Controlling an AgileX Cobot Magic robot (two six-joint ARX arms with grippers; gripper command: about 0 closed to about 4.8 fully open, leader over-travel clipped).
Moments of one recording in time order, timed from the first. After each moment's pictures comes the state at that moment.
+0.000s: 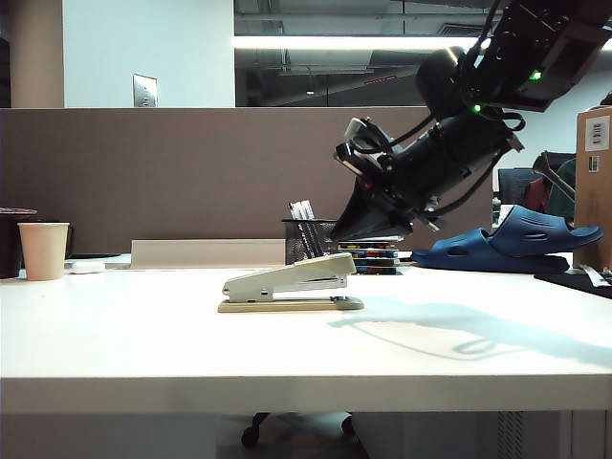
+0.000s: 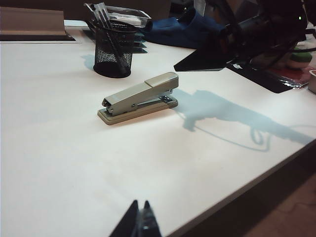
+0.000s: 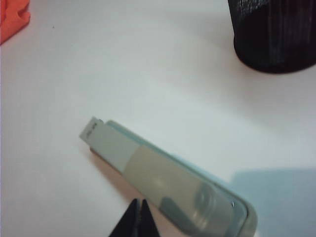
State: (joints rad) left arm -0.04 0.00 0.01 -0.14 0.62 -0.06; right arm 0.38 1.88 1.19 0.08 -0.51 0.14
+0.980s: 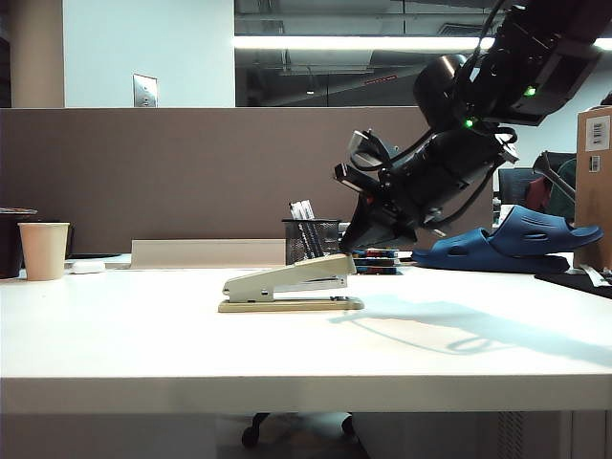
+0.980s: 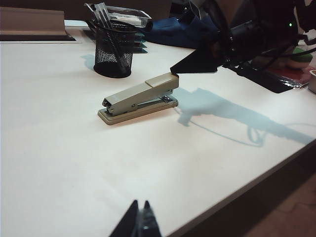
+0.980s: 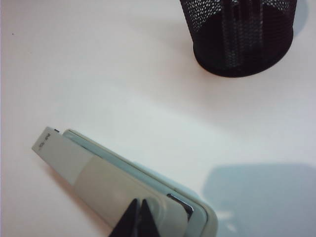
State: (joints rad) left arm -0.04 0.00 0.01 -0.14 0.61 -0.06; right arm 0.38 1.92 1.19 0.12 -0.41 0.14
